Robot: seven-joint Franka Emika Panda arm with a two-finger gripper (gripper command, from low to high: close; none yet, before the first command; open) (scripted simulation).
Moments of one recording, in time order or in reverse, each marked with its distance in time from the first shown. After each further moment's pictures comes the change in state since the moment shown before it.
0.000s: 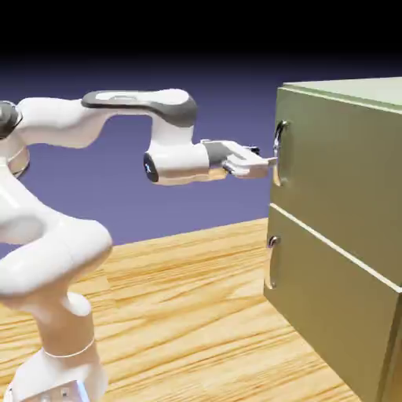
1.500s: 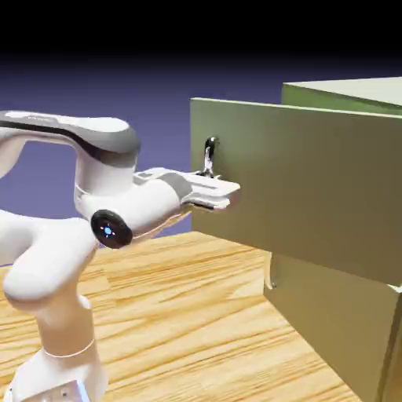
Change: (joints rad) arm 0.507 -0.199 -1.361 -0.620 -1.431 -0.852 0.171
